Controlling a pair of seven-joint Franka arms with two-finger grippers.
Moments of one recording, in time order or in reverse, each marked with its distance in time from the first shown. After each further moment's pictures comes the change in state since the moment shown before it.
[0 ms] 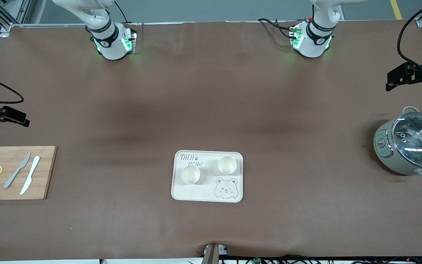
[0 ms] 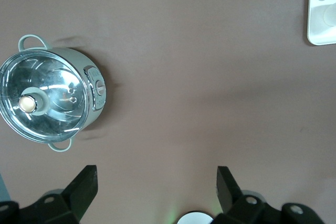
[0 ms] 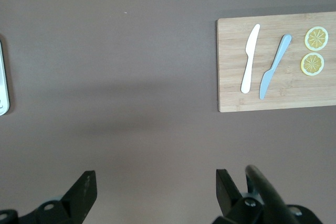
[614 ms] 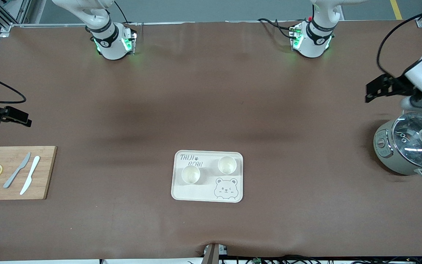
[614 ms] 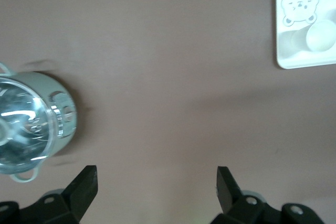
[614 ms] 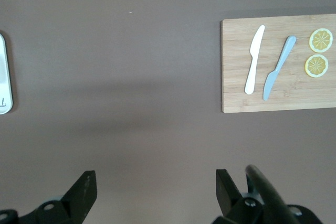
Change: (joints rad) left arm -0.013 0.074 -0.106 -0.002 -0.040 0.118 -0.126; right arm 0.019 0.000 0.003 -0.001 0.000 0.002 0.014
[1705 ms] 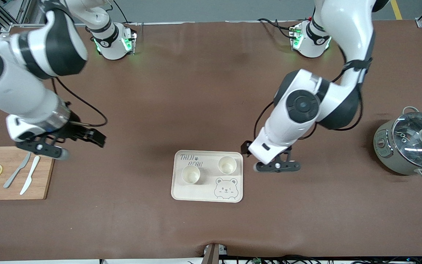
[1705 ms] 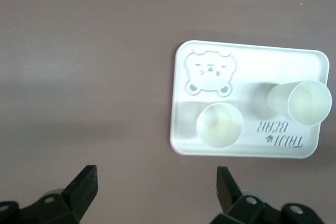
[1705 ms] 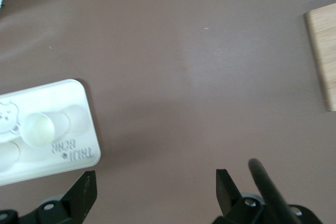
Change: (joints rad) left arm -0.461 0.526 0.076 0.215 0.004 0.435 -0.535; right arm 0.330 0.124 0.008 -0.015 0.019 0.258 0.585
